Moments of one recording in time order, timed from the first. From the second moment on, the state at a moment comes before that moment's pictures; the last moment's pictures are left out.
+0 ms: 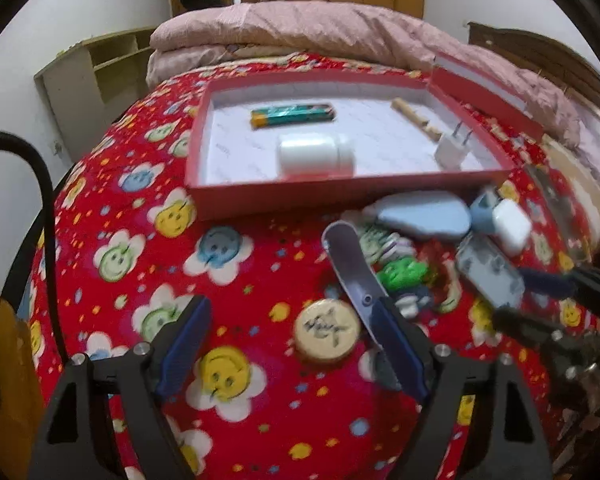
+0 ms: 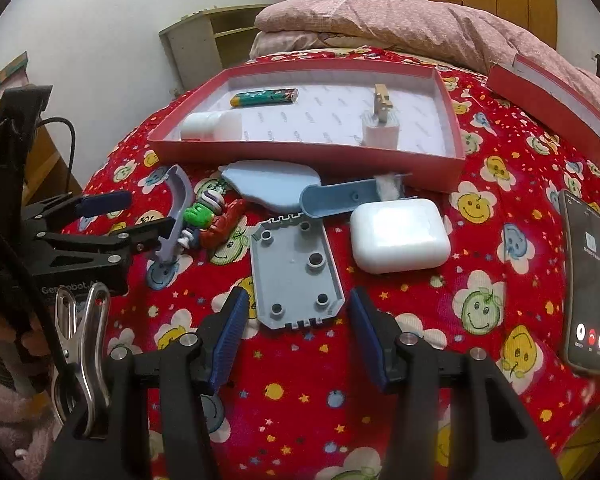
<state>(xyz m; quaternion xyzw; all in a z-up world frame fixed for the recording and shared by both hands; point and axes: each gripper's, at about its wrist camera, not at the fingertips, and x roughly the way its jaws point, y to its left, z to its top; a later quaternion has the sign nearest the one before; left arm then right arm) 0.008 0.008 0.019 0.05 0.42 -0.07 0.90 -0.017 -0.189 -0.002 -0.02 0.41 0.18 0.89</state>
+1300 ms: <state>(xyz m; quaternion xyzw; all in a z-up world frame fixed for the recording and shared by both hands) -0.031 0.030 0.030 -0.01 0.40 -0.12 0.91 -0.017 -0.166 -0.005 -0.04 0.40 0.16 0.90</state>
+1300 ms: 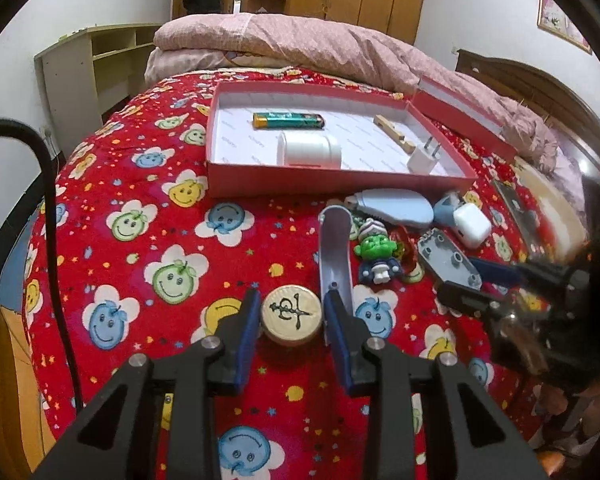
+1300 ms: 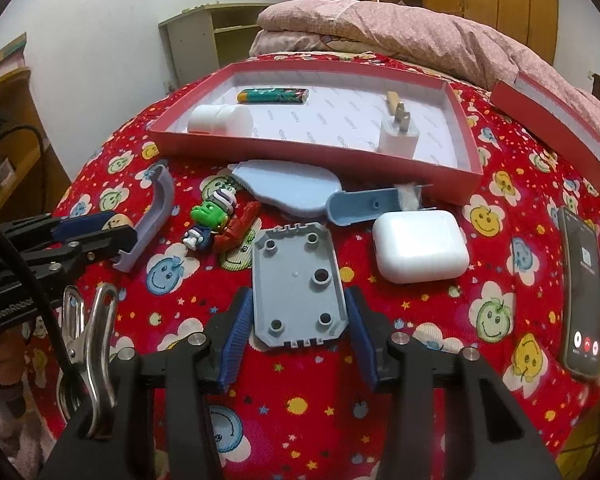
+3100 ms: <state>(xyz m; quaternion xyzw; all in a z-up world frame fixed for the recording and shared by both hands) -0.050 0.053 0.025 -0.02 0.42 -0.08 0.90 -0.044 -0.177 0.021 0.00 0.38 0.19 0.91</state>
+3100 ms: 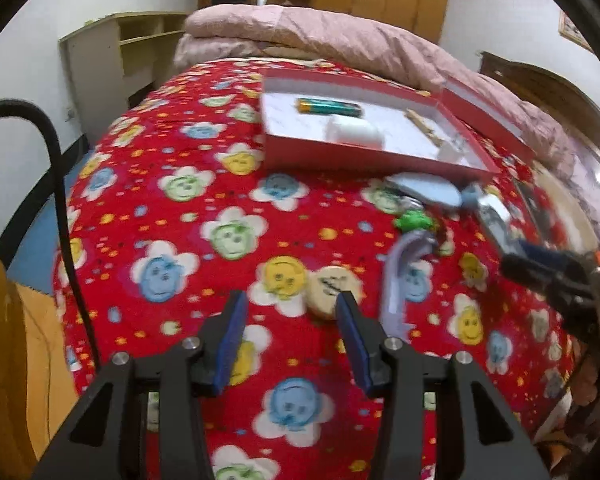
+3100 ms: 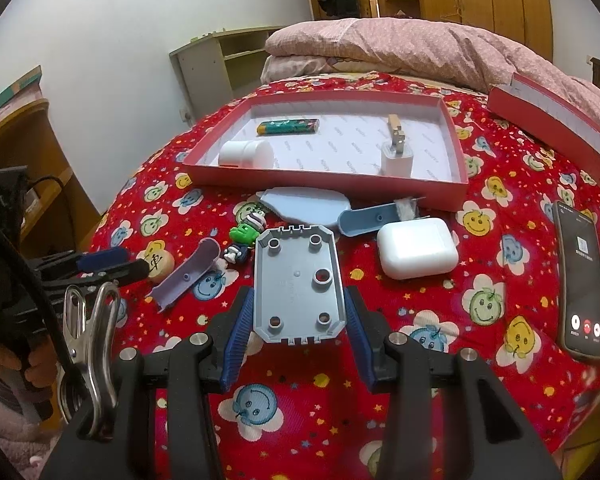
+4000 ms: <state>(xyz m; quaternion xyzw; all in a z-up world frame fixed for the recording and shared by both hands) -0.017 0.013 0.062 -0.03 0.42 -0.09 0.90 -0.039 -0.213 0.028 0.06 0.34 0.24 0.91</state>
